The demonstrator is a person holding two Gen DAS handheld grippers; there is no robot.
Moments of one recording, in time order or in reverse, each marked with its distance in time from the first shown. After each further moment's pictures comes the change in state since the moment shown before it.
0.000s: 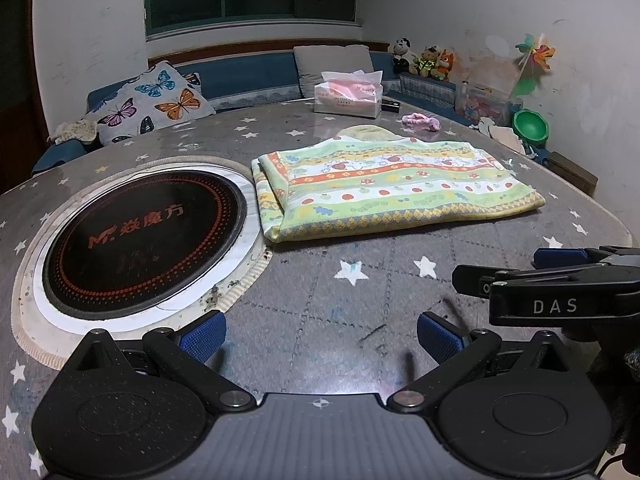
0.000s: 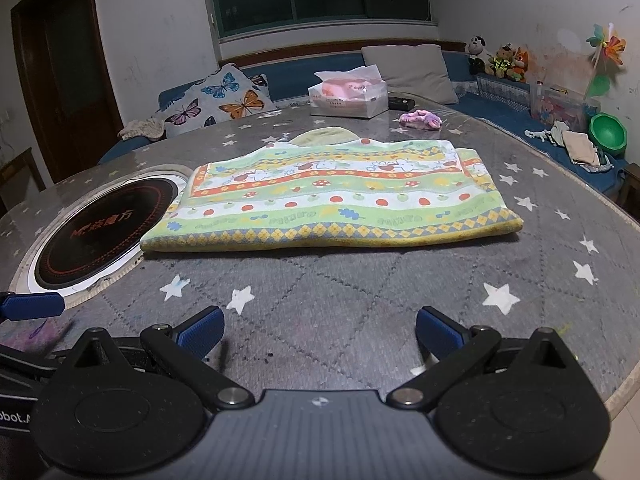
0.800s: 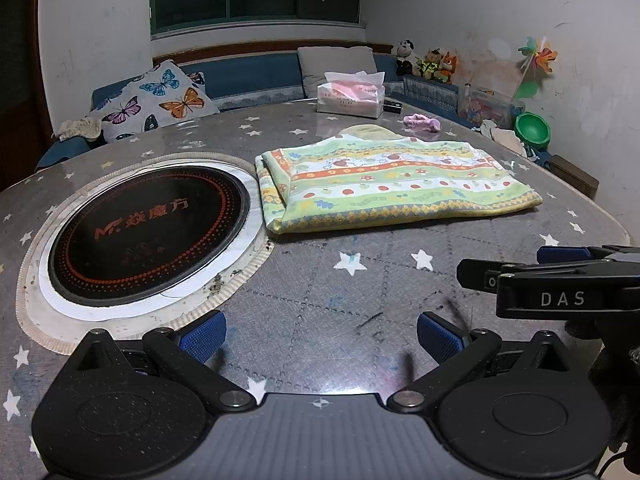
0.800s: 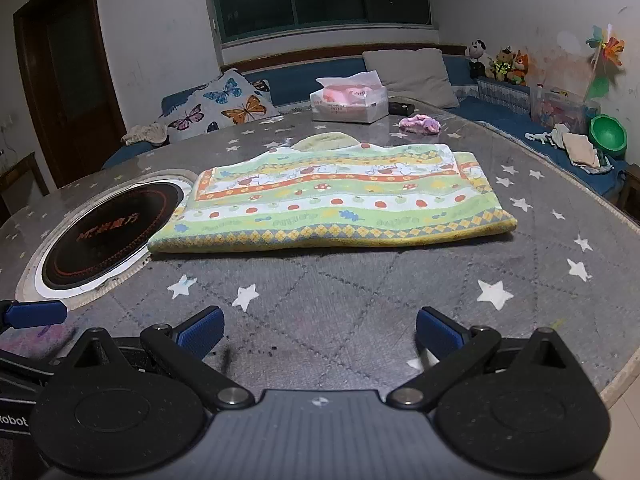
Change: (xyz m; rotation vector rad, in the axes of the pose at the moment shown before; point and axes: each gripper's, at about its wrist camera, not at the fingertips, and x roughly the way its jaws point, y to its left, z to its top) left arm -0.008 -0.002 -0.008 -0.014 -0.003 0.006; right arm -0.010 0.000 -0.004 0.002 -0.013 0.009
